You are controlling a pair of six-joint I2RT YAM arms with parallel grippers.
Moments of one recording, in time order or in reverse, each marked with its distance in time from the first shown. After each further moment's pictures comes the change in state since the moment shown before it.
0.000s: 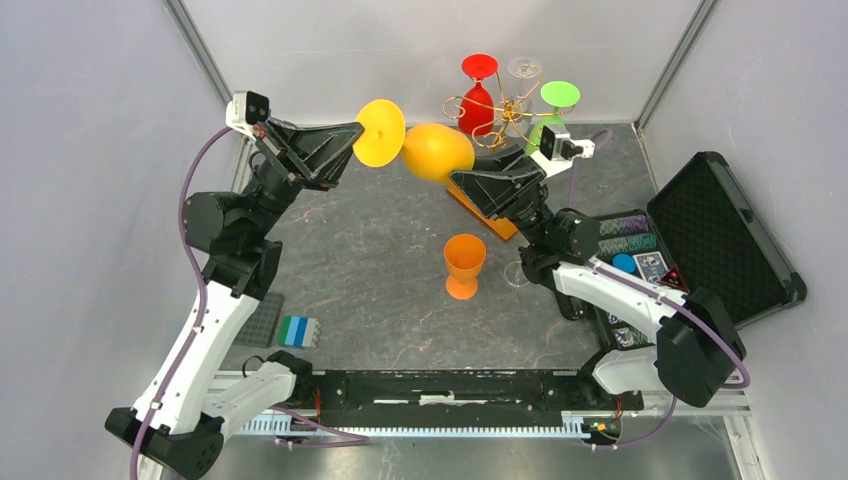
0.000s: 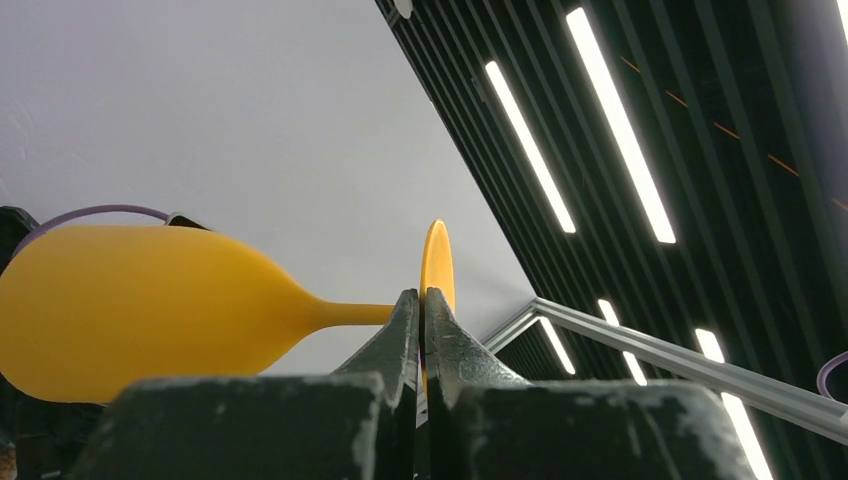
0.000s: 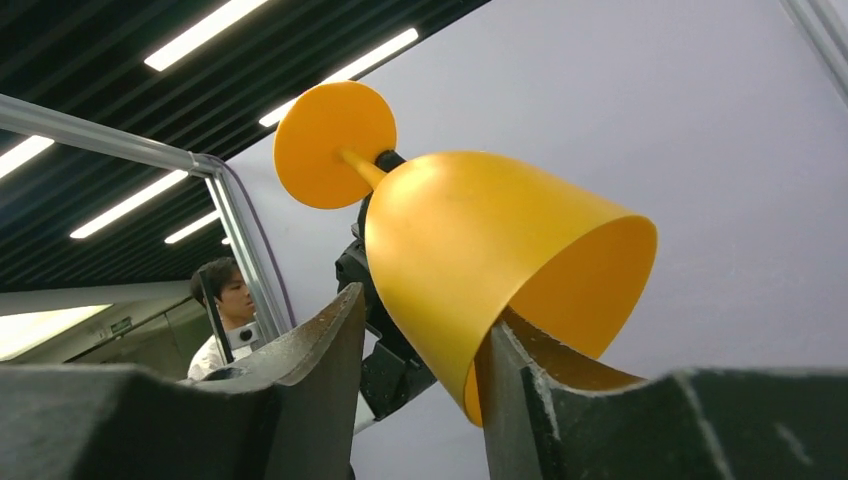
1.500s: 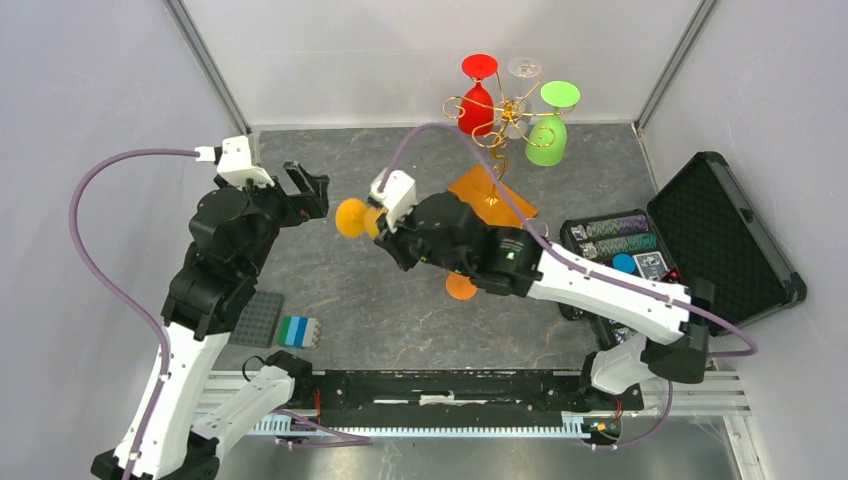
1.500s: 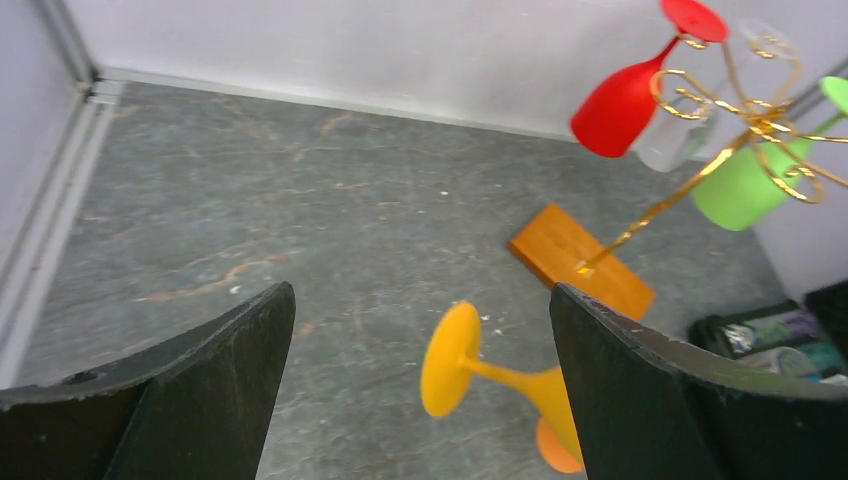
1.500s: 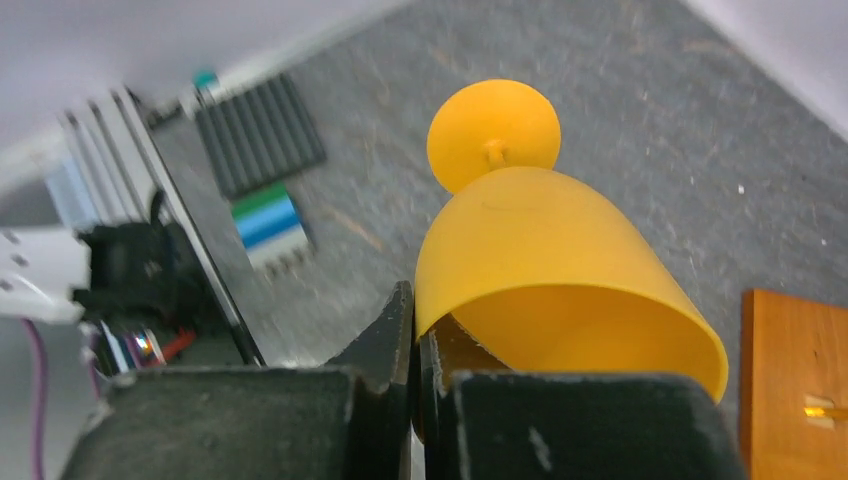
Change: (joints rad) left arm 0.006 -0.140 0.084 -1.064 -0.689 1.365; right arm 0.452 0.116 0.649 -1.772 0.477 -1.012
